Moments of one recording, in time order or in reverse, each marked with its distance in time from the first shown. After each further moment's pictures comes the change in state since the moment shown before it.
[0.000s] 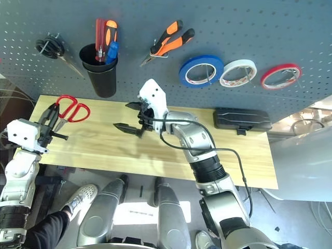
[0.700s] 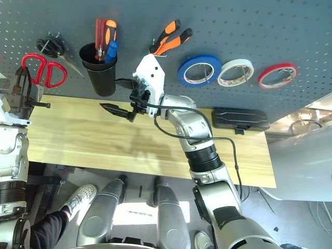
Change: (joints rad) left arm -0.245 0.002 0.046 0.055 -0.102 0.141 0.056; right arm -0.073 0.052 -0.035 0.031 0.020 -0.065 -0.050
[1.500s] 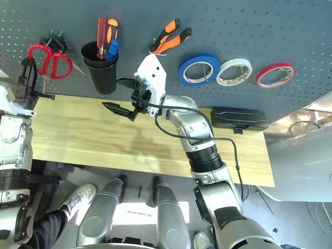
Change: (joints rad) left arm -0.120 0.002 -0.026 0.112 0.003 -0.041 -0.025; right arm 0.005 -0.010 0.000 0.001 0.000 -0.004 -0.022
